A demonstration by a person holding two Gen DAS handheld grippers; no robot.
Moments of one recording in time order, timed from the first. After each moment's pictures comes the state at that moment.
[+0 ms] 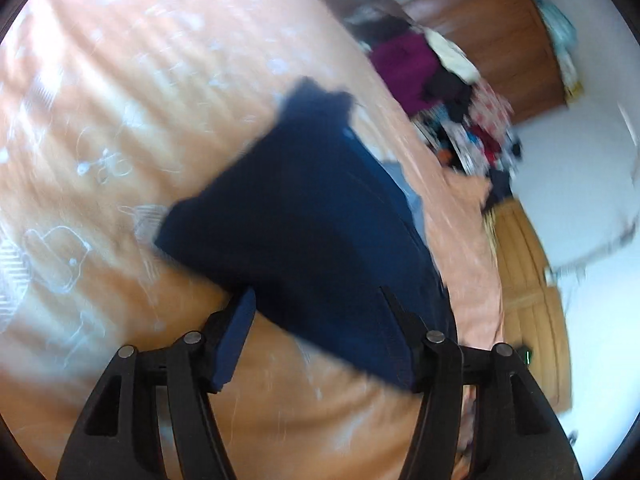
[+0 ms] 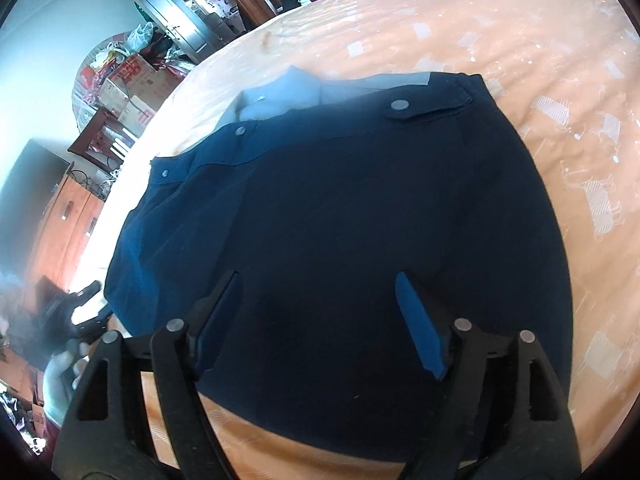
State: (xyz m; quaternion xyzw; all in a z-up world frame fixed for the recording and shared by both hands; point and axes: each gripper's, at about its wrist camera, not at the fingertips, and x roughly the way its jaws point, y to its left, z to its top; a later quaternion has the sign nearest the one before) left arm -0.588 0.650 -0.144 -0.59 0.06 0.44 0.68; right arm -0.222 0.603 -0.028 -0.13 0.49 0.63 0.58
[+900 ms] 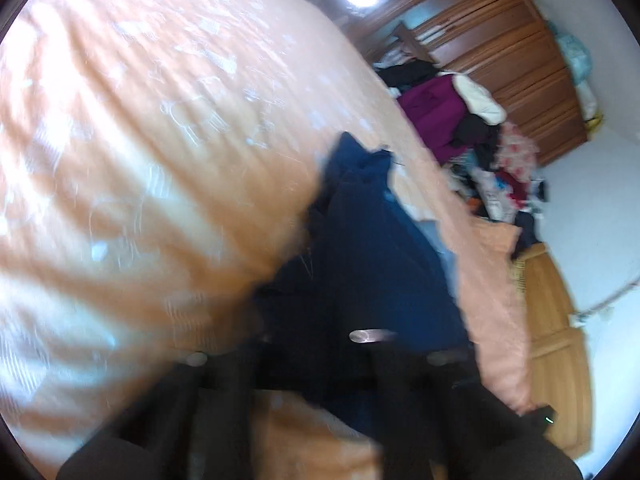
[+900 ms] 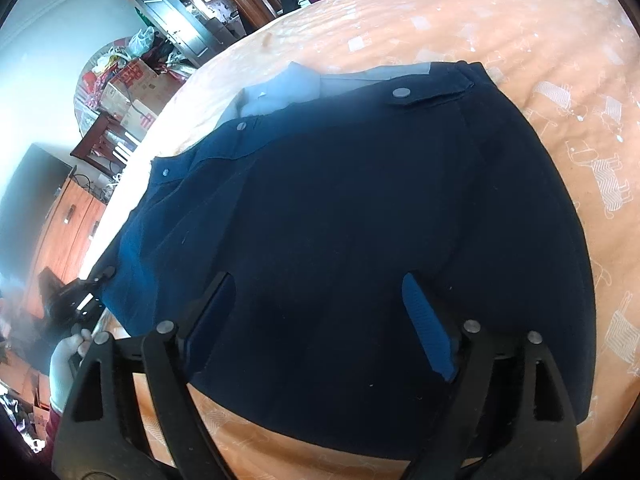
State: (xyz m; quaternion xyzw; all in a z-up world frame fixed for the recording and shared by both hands) left arm -0.600 0.673 -0.152 -0.54 0.03 0.51 0.67; right arm -0.233 0.593 -0.038 -0.12 0.49 0.63 0.59
